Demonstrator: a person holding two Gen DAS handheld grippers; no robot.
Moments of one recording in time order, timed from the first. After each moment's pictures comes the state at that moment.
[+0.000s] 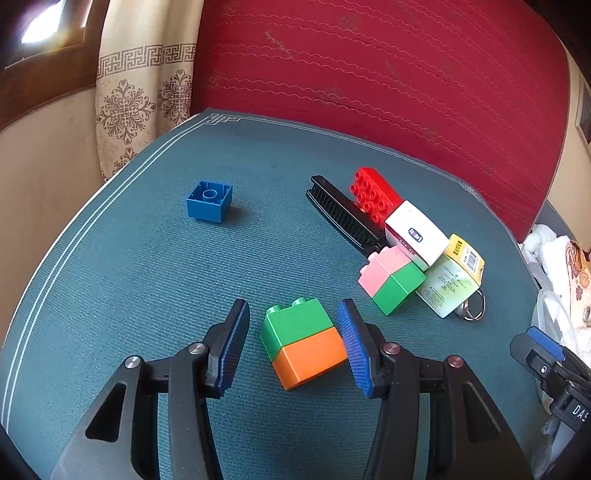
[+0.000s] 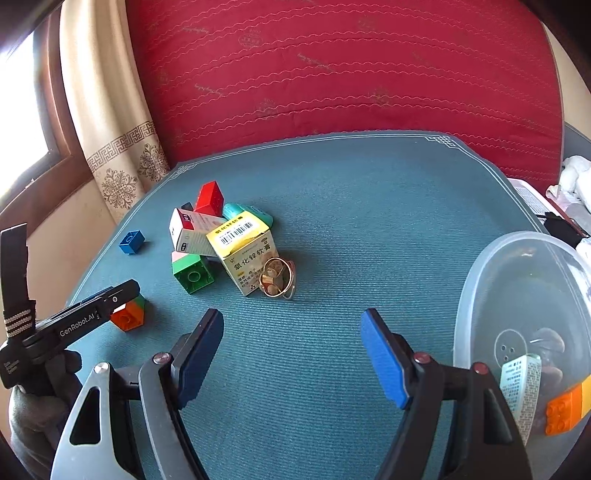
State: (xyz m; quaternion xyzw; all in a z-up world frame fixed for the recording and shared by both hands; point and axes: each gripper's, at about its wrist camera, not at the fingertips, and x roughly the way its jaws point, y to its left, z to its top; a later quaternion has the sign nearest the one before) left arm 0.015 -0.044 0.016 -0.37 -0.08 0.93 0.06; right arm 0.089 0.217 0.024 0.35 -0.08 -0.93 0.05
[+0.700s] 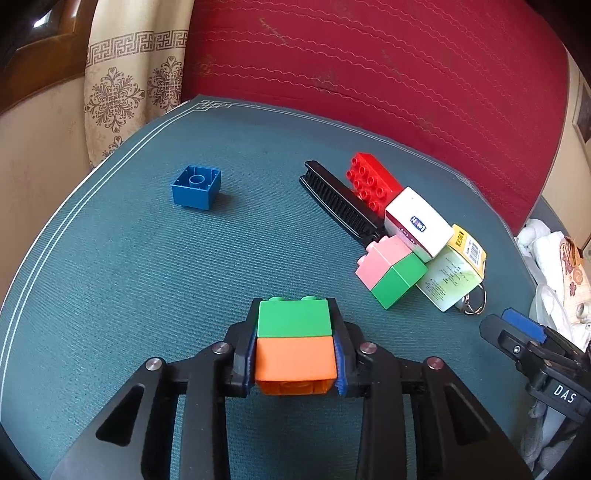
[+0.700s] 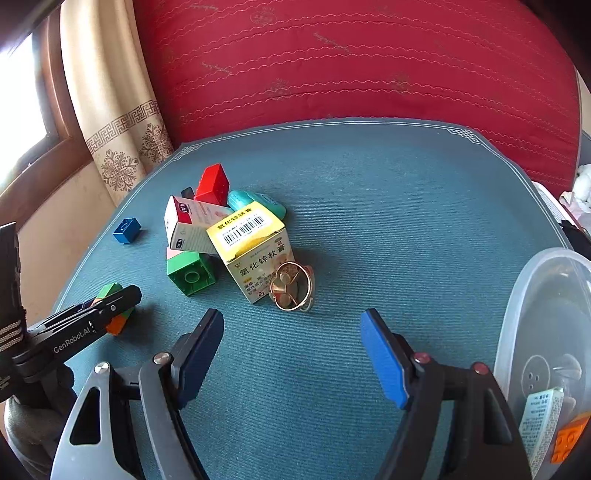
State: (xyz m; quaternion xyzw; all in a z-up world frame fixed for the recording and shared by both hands) left arm 0.011 -0.044 0.008 -0.38 -0.09 0.92 0.08; right arm 0.056 0.200 0.016 0.38 -0.07 -0.92 0.06
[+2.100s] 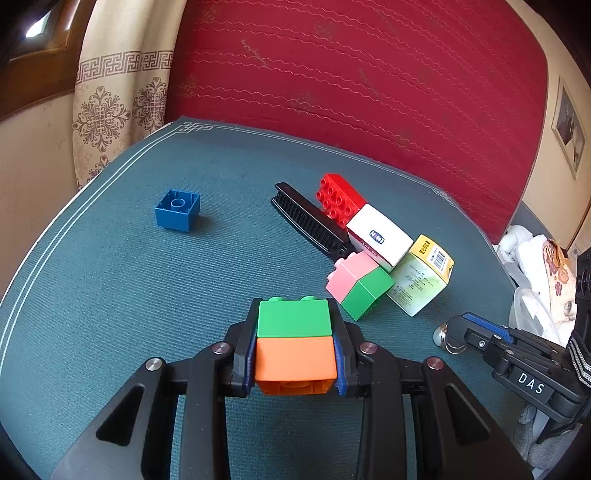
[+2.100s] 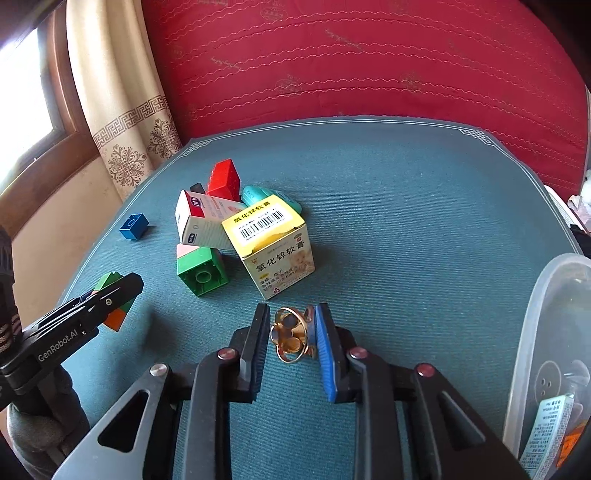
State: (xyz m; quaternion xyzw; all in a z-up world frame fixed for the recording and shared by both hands) left arm 0.022 -0.036 0.020 -0.34 -0.09 0.93 0.11; right arm 0.056 0.193 0.015 0.38 -0.06 -0.92 0.08
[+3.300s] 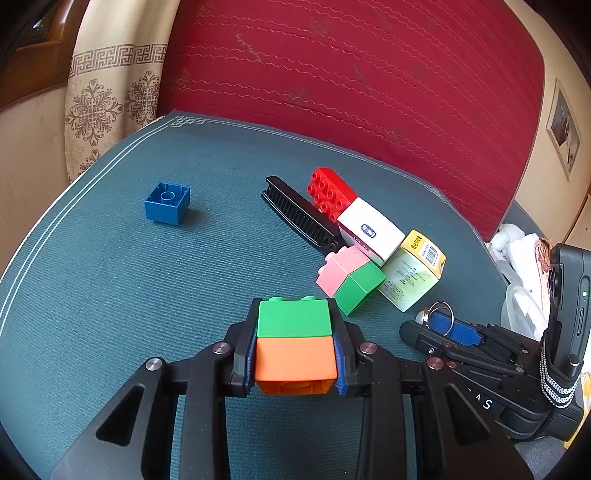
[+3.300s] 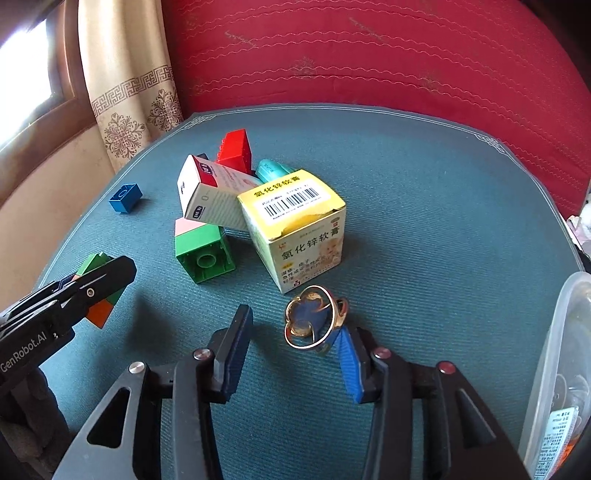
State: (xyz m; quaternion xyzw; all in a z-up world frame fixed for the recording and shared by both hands) left arm 0.022 -0.038 0.018 -0.35 -0.10 0.92 0.12; right arm 0.030 0.177 -0.007 0.40 -0.01 -0.91 0.07
